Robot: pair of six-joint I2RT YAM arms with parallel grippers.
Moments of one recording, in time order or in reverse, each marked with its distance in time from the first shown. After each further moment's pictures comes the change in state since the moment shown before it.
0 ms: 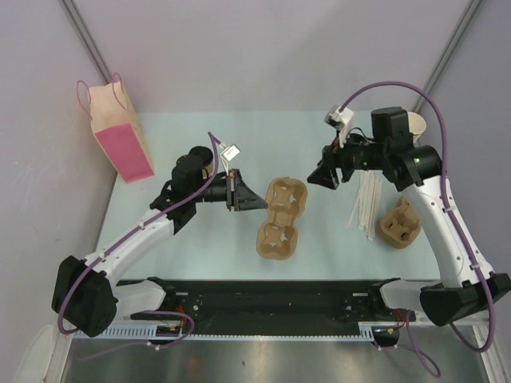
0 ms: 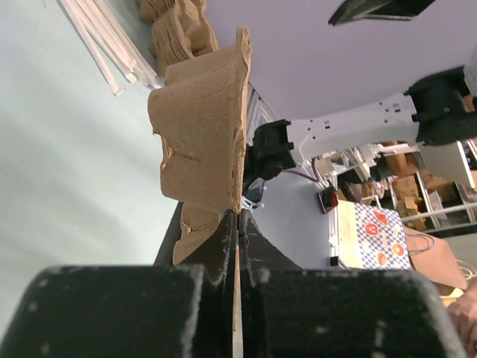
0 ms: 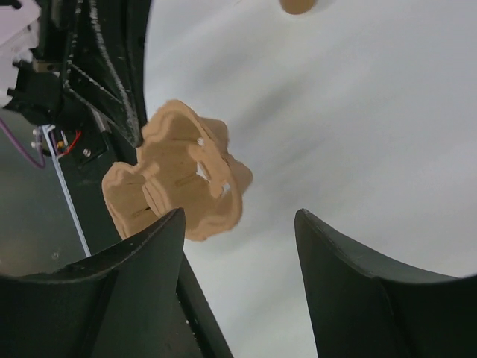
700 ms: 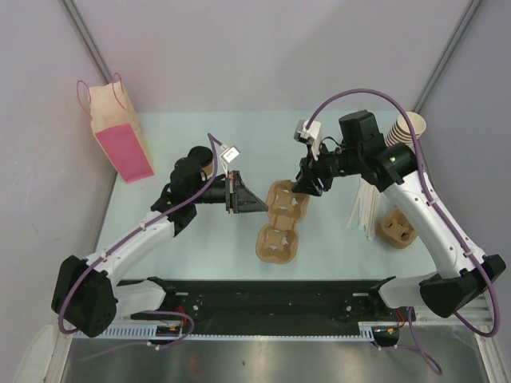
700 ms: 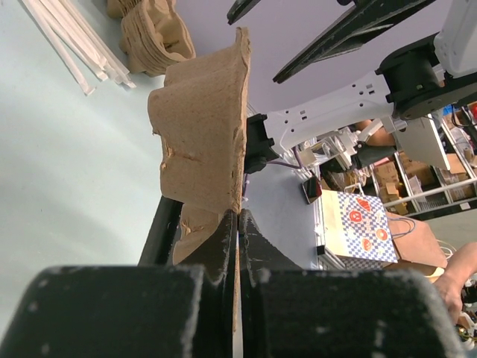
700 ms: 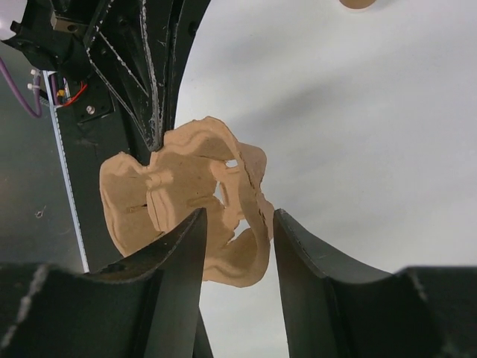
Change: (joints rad) left arm 0.000 -0.002 -0.042 0.111 0.073 -0.063; right arm 0.216 0.076 0.038 -0.023 0.062 -0.127
